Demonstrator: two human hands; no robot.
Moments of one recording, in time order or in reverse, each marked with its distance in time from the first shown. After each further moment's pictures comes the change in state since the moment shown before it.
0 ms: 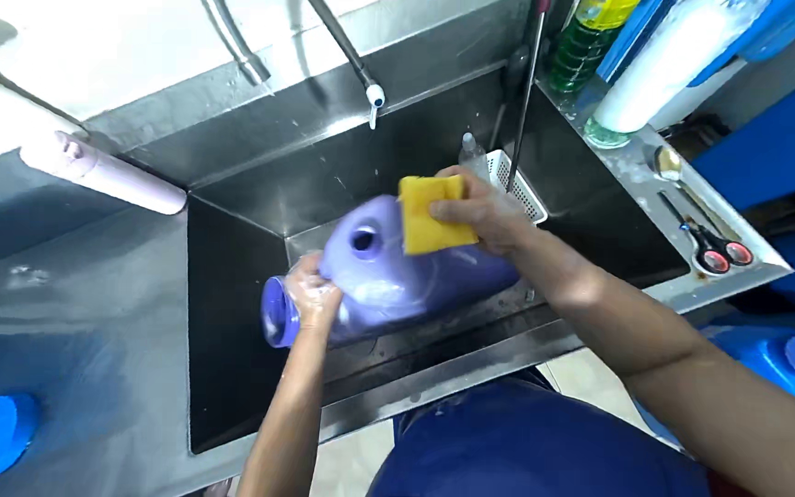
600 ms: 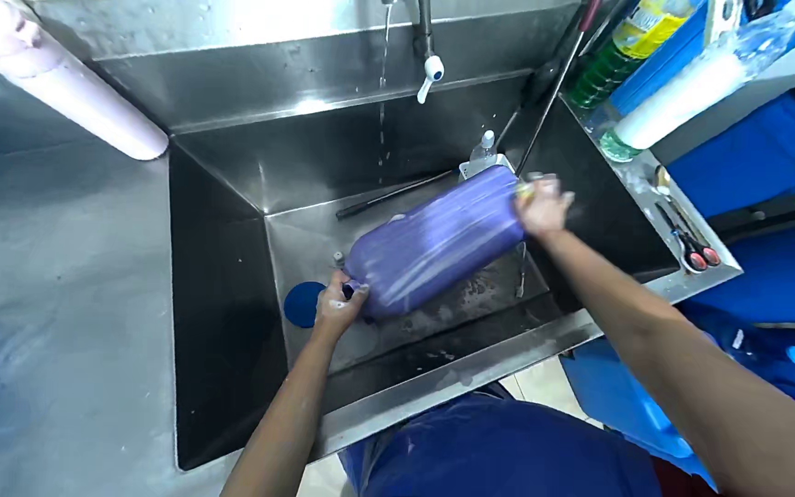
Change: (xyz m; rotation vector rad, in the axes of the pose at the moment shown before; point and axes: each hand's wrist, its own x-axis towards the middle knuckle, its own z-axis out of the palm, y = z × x) left_hand -0.026 -0.138 0.004 -0.302 -0.587 -0.374; right_hand 0.033 0.129 -0.040 -1.245 0.467 0.202
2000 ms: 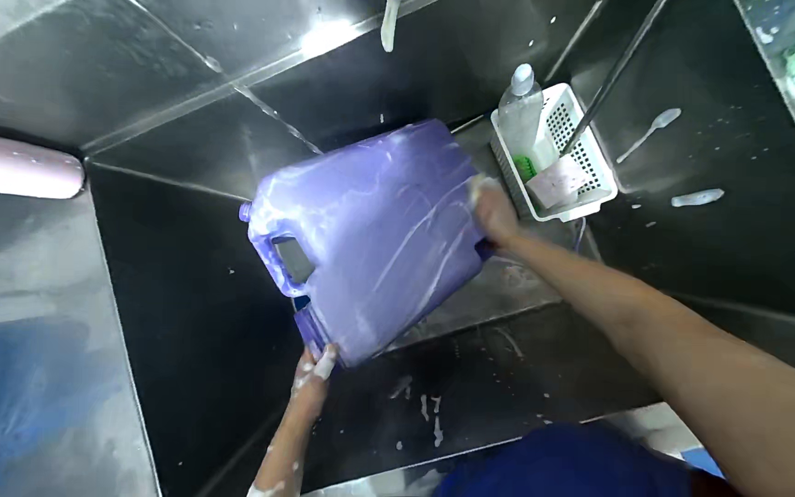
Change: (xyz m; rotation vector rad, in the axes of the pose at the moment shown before) left_hand -0.024 0.013 0.030 -0.241 0.197 -0.403; right_hand 0.064 0.013 0.171 0.446 -0.415 -0.232
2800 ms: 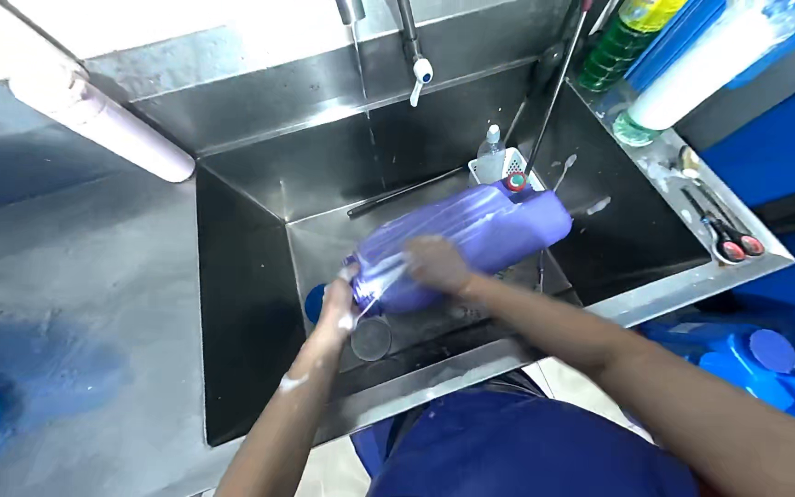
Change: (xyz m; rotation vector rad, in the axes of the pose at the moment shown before) left_hand -0.012 0.063 -0.007 -0.487 -0.068 -0.018; right_hand -0.149 -0.227 -0.015 -0.199 0.156 -0.420
